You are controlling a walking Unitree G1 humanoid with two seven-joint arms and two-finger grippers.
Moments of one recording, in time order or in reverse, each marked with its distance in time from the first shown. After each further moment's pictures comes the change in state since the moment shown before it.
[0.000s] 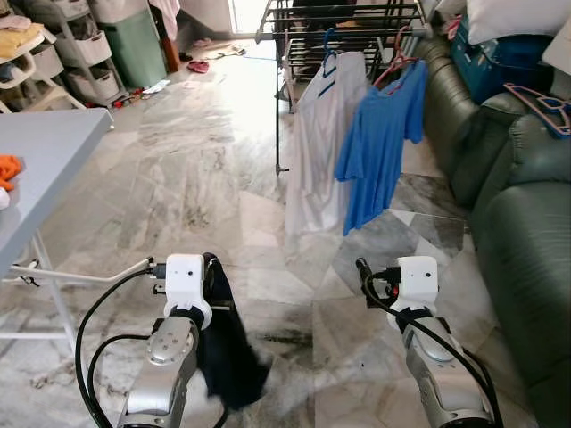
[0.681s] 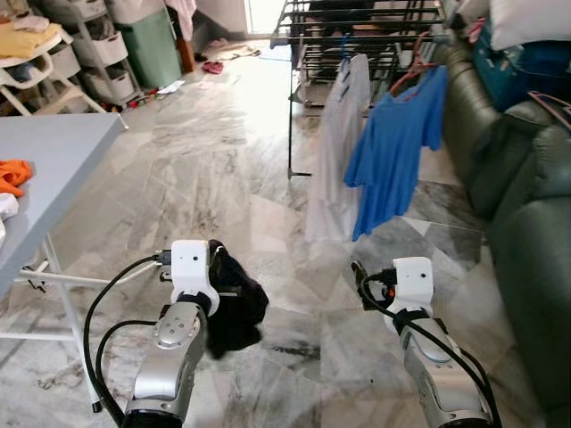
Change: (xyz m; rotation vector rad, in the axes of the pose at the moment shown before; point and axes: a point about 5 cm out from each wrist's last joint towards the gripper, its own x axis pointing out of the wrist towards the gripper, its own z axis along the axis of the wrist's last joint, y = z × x) left arm 0.009 -0.011 0.019 -0.036 -0.020 -0.017; right arm 0.000 0.002 -0.001 -0.011 0.009 0.028
